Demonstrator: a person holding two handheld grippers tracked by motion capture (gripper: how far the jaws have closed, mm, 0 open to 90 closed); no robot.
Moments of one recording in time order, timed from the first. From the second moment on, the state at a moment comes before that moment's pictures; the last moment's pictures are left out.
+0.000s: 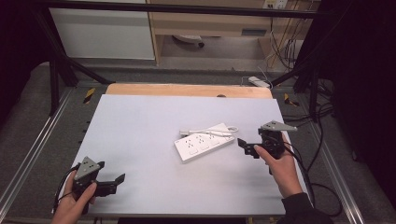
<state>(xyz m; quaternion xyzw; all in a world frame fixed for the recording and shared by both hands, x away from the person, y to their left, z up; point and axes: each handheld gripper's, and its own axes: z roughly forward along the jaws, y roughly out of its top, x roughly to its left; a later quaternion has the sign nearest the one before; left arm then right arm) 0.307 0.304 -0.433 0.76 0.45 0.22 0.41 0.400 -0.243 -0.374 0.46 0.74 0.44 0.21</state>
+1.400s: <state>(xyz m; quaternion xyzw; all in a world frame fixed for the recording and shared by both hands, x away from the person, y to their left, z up) 0.307 0.303 -0.433 0.76 0.45 0.21 0.41 0.361 -0.310 -0.412 0.50 0.70 0.46 0.19</state>
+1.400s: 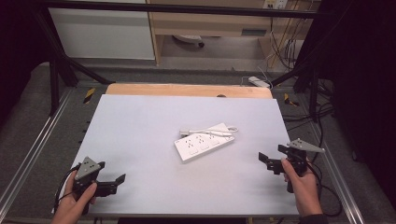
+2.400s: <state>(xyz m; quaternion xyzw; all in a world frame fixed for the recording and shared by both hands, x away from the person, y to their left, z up) 0.307 0.302 -0.434 0.77 0.45 0.21 0.41 0.348 -0.289 -0.445 0.47 0.74 0.45 0.18</state>
